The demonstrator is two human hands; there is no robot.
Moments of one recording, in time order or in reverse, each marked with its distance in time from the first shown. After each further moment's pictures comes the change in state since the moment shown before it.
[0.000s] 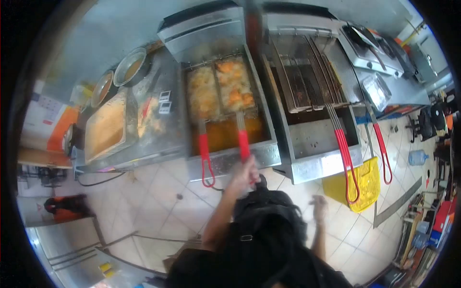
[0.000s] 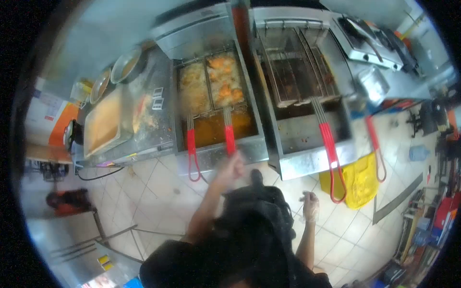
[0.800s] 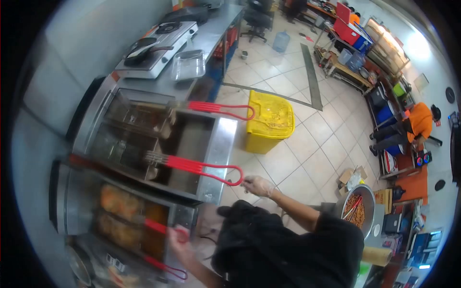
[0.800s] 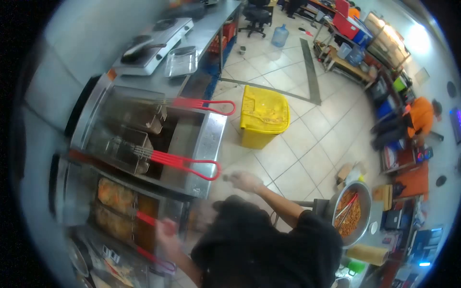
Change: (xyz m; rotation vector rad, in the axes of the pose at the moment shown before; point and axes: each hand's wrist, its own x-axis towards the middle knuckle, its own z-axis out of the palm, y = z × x) left_hand -0.028 0.035 0.027 0.083 -0.054 -0.042; right_hand -0.031 -0.033 -0.006 -0.227 0.144 -0.119
